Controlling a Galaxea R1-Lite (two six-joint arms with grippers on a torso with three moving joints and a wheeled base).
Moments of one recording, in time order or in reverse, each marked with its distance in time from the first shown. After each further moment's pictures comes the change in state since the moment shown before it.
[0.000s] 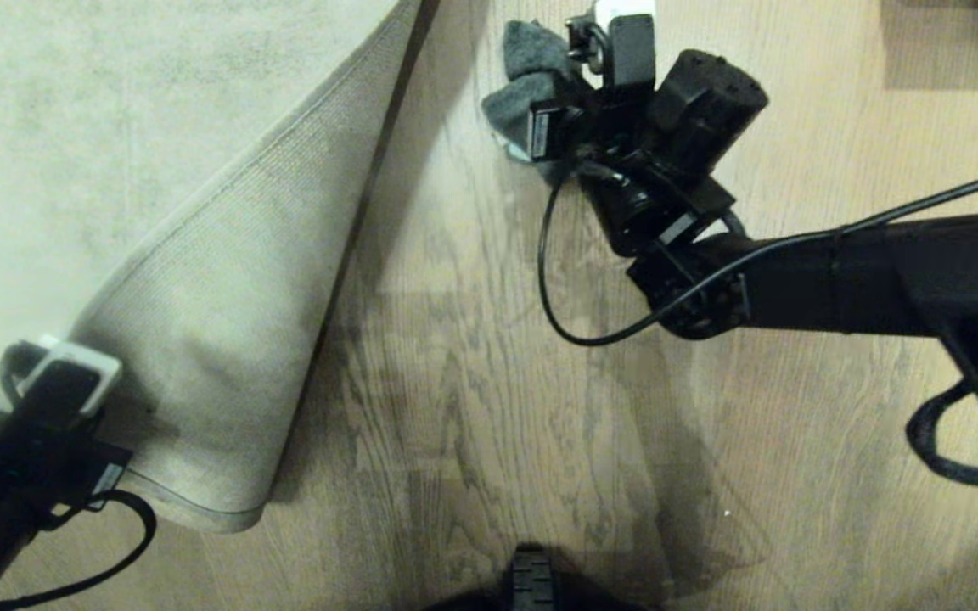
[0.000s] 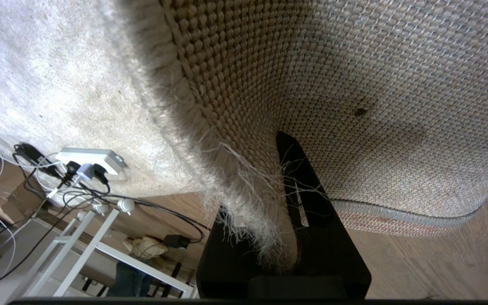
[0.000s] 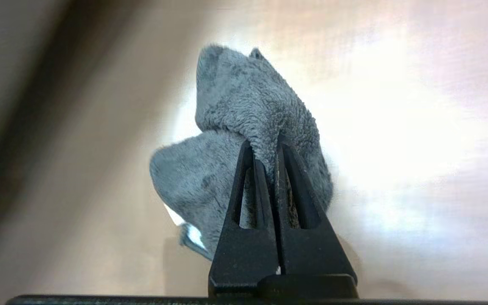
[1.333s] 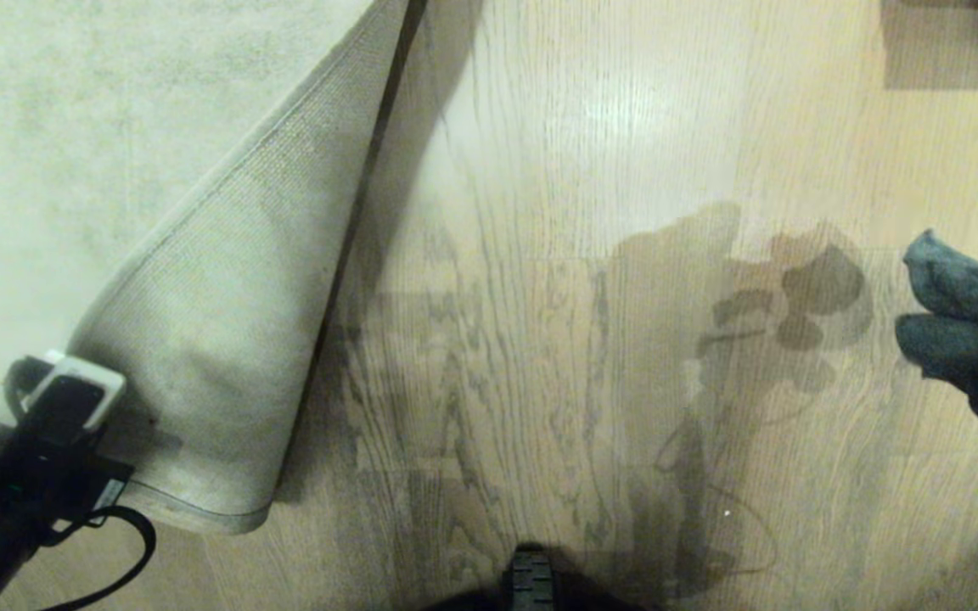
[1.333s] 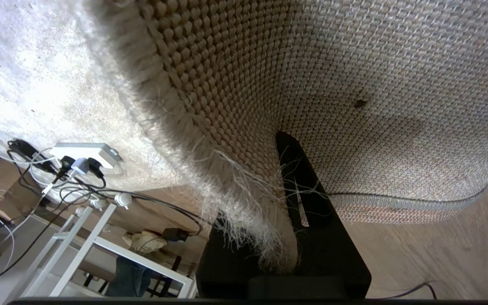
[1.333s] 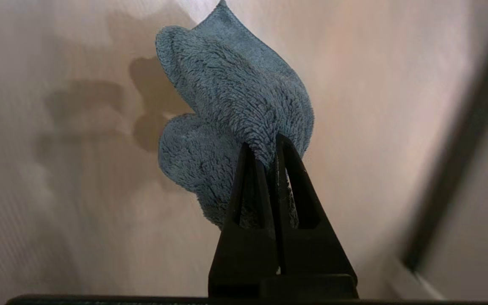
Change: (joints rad) left arm 0.000 0.001 0.035 0.000 -0.002 0.003; right arm -0.578 -1.103 1.528 0.062 -0.053 0.065
